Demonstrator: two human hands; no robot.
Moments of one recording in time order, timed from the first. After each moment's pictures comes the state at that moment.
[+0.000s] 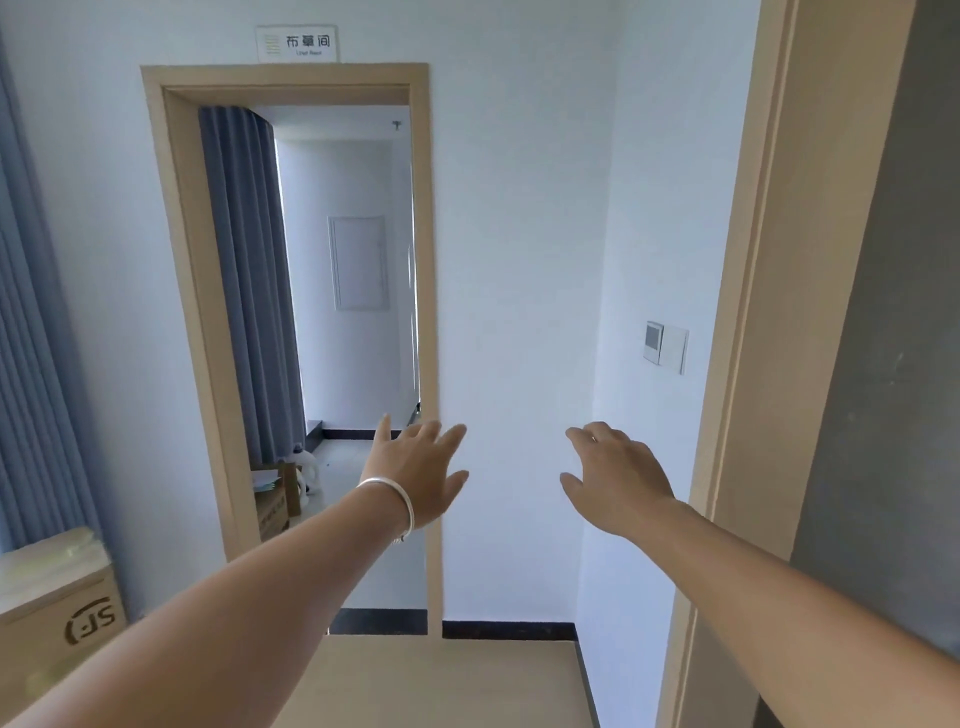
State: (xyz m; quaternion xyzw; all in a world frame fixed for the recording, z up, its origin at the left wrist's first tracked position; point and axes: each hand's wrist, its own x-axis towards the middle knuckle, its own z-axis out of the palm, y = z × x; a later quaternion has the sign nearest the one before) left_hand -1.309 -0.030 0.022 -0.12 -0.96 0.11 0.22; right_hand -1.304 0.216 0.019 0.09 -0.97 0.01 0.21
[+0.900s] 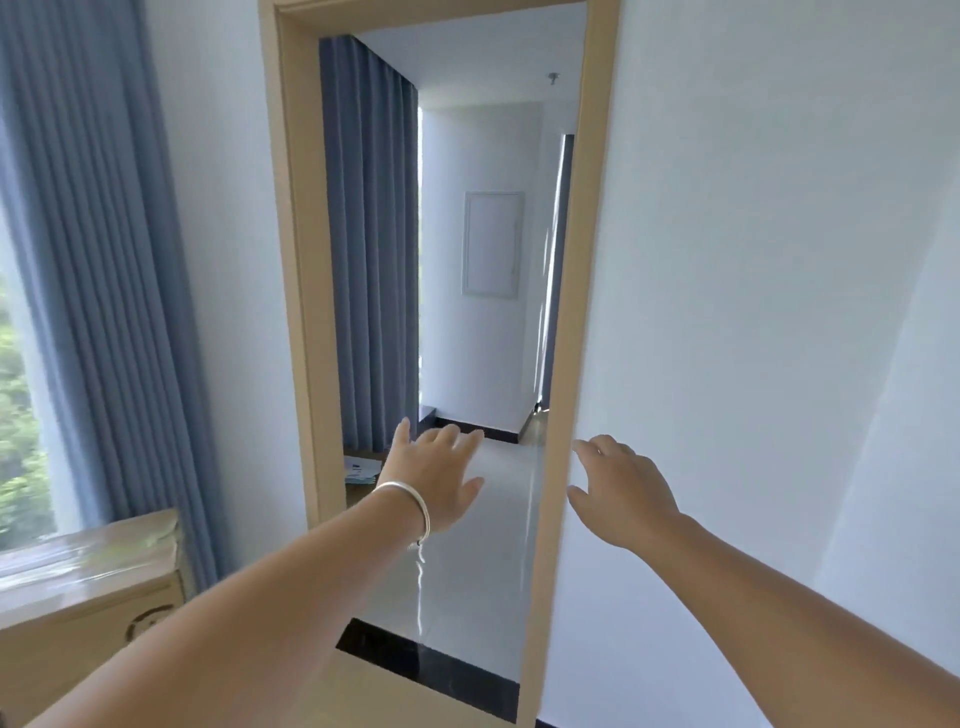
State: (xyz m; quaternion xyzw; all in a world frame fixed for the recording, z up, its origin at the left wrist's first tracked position) left_hand -1.681 -0.208 -0.014 0.01 -0.98 0.10 0.19; right_hand -1.744 0.021 -0.011 0.25 -0.95 0.03 0.18
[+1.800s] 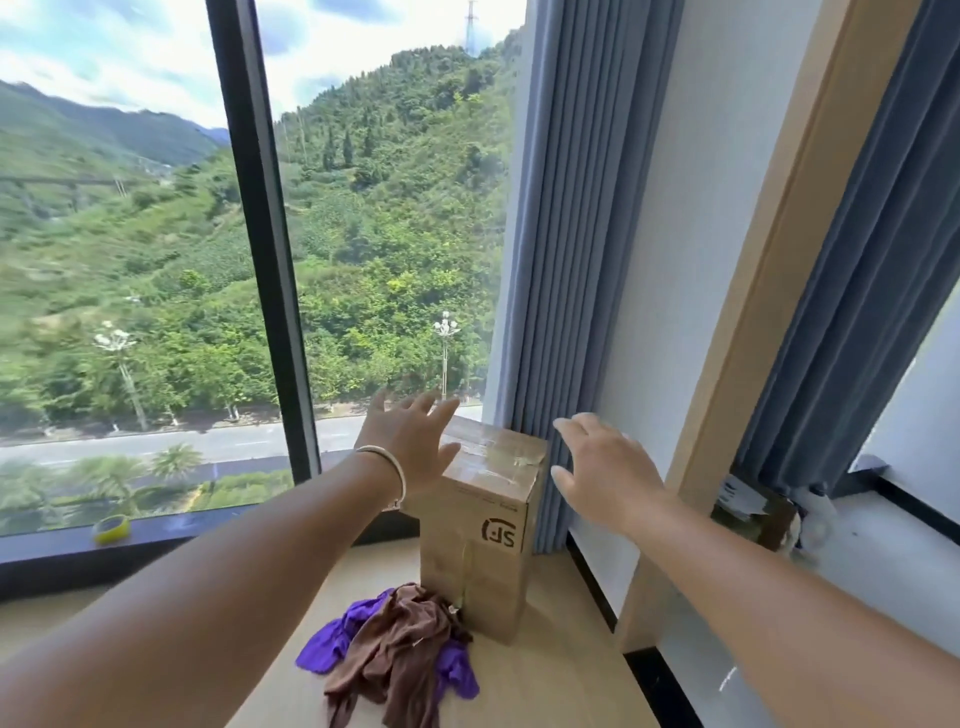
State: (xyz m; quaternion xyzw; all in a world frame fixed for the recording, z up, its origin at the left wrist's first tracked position) left_hand -1.549 -0.561 -0.062 0.51 -0.84 0.15 0.08; right_hand -1.777 -0.467 -0.059 0.71 -0.69 0.13 0.10
